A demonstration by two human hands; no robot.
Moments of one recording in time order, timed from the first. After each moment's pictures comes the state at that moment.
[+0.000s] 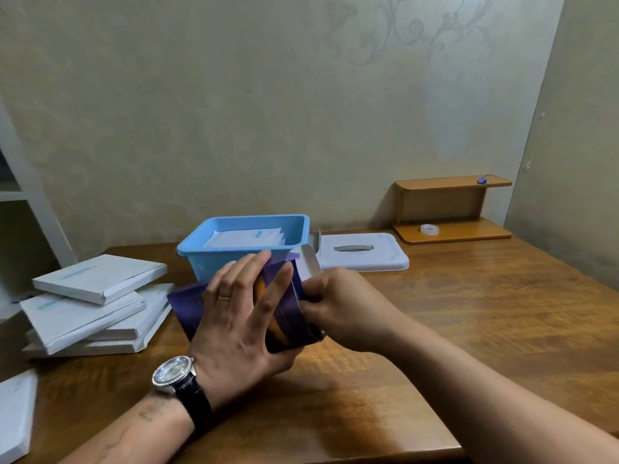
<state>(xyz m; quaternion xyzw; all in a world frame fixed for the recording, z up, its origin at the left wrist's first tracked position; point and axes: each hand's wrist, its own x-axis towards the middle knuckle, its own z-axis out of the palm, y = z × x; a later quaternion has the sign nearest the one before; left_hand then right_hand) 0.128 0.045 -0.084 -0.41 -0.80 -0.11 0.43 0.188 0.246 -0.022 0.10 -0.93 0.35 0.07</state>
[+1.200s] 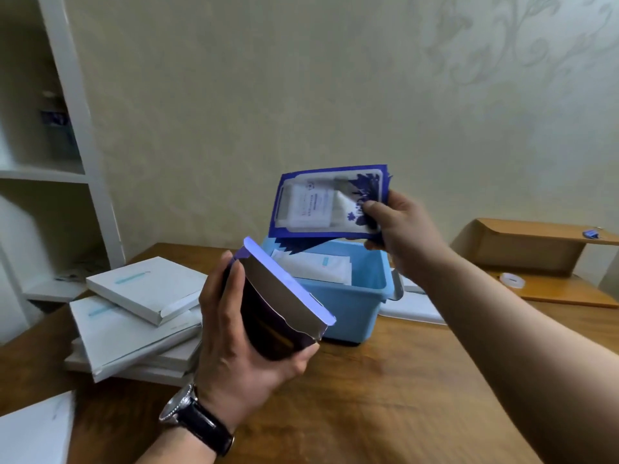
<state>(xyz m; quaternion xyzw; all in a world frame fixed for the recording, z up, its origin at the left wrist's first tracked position) 0.061 -0.022 -0.091 -0.26 -0.76 -0.38 0.46 0.007 0.223 0.049 0.04 -0.74 0.64 0.20</state>
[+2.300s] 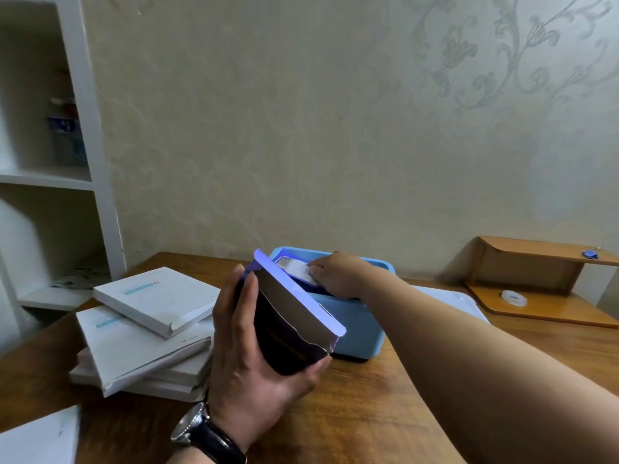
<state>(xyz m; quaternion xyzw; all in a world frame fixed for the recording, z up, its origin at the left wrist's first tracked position) 0.060 -0.022 -0.089 -0.24 -0.75 -0.41 0.46 -0.061 0.159 0.015 0.05 -1.00 -0.01 -0.06</state>
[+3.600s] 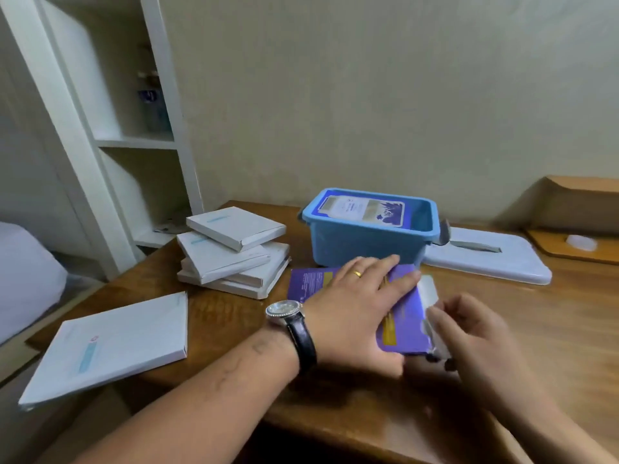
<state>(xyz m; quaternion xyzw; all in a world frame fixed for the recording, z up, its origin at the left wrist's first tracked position) 0.135 0.016 -0.061 -0.40 -0.90 -0.08 0.14 0.188 0.220 -0.097 -0.03 -0.83 0.53 0.17</state>
